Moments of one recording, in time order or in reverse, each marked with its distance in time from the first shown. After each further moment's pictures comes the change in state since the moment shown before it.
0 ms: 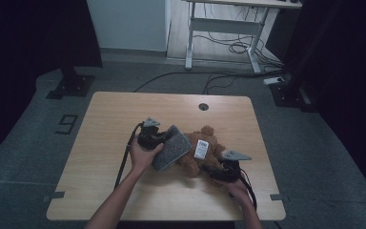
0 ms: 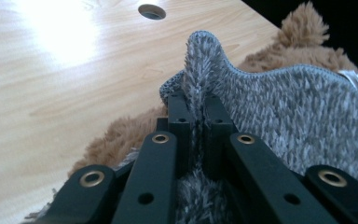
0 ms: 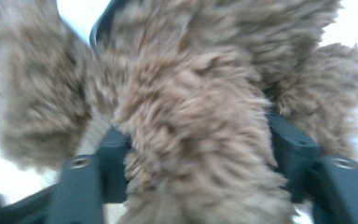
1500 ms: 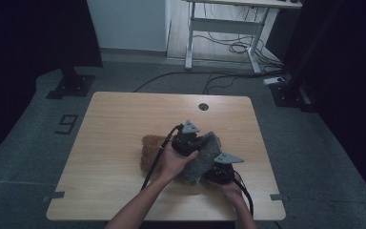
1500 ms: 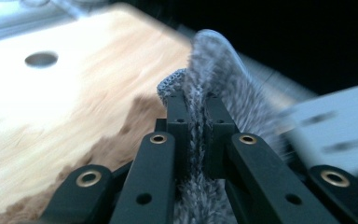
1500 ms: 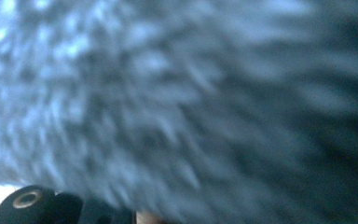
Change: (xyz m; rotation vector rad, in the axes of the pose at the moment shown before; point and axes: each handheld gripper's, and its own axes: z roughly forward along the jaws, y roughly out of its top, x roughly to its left) left arm -0.111 0.037 0.036 0.040 -0.117 0.182; right arm 0.023 0.002 0.009 -0.013 0.027 -0.108
